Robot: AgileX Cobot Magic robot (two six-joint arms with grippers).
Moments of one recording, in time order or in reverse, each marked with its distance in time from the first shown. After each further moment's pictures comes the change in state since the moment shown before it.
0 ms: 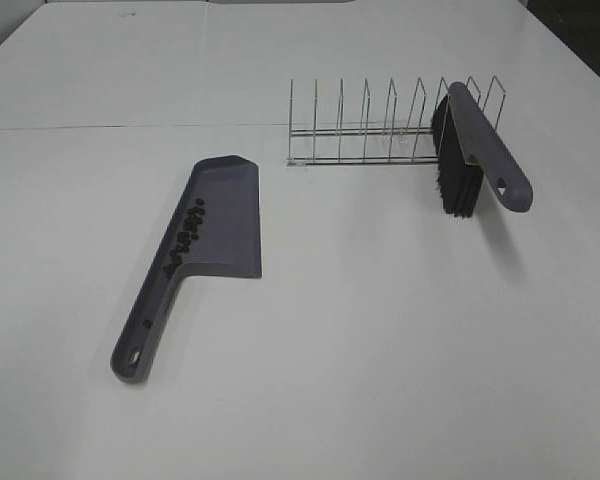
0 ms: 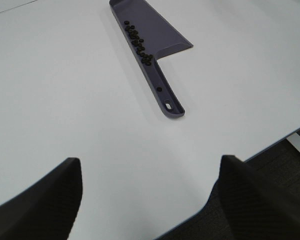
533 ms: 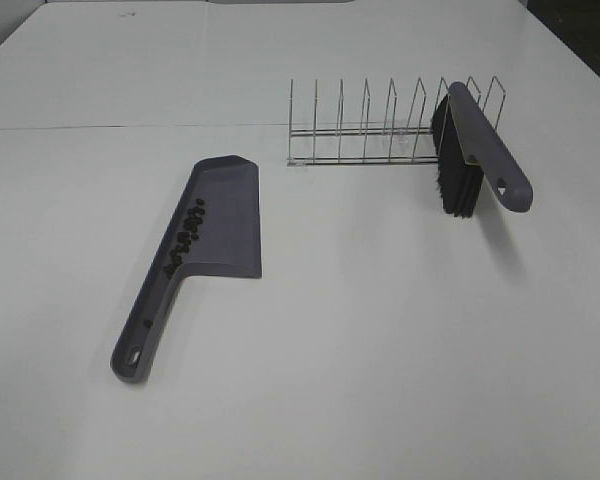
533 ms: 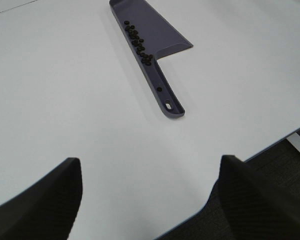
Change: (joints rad) left arm 0.000 0.000 0.000 0.000 0.000 0.000; right arm 0.000 0.000 0.000 0.000 0.000 0.000
